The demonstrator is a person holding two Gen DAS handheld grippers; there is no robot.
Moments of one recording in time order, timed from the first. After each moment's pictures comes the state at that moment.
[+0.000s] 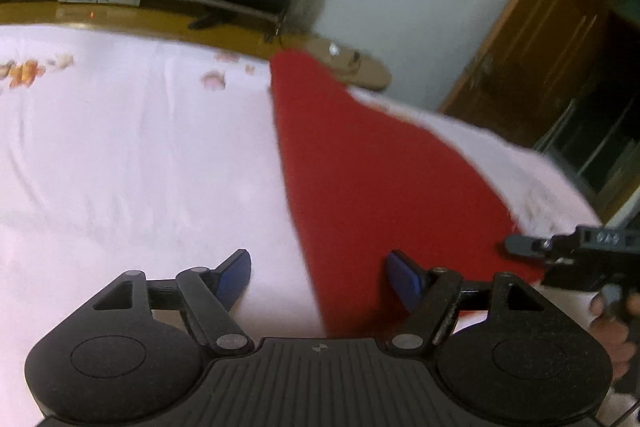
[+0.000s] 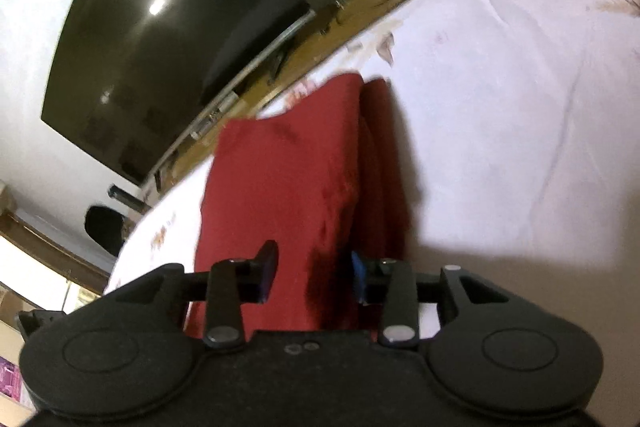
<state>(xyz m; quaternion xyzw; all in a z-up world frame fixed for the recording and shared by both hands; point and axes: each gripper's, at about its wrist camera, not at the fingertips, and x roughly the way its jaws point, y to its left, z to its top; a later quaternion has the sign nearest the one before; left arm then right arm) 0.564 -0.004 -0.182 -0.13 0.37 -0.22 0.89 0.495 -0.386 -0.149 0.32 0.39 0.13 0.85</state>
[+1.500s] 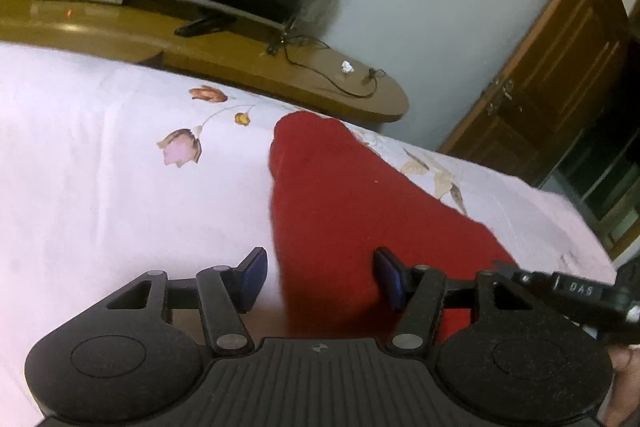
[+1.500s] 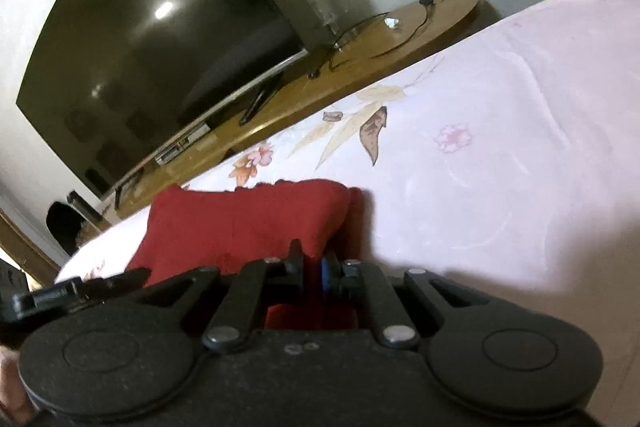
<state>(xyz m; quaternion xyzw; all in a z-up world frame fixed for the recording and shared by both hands) 0.711 -0.044 -0.196 -0.16 0.36 -0.22 0.89 0.616 -0.403 -0.178 0.24 0.33 0.11 0.91</state>
